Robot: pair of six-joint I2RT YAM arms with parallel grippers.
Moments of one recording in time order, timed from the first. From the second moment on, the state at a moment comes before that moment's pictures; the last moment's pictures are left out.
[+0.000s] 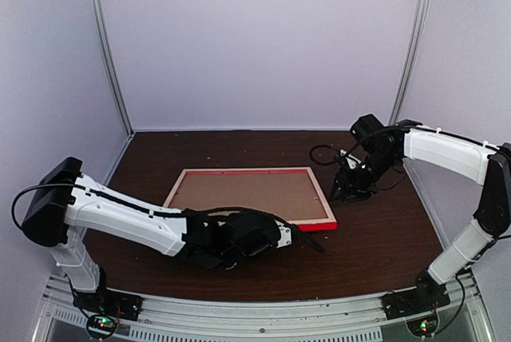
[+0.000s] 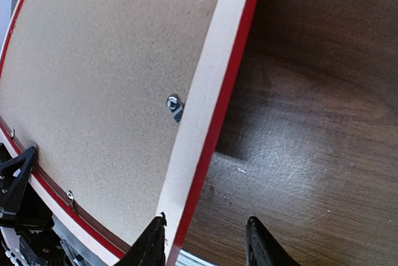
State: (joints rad) left arm -1.38 1.77 1.10 -0.19 -0.75 0.52; right arm 0.46 1.55 1.18 -0.92 -0.41 0.38
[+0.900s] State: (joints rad) left arm -1.16 1.63 1.70 -0.84 -0.42 0.50; right arm 0.36 1.27 1.33 -0.80 -0.30 0.31
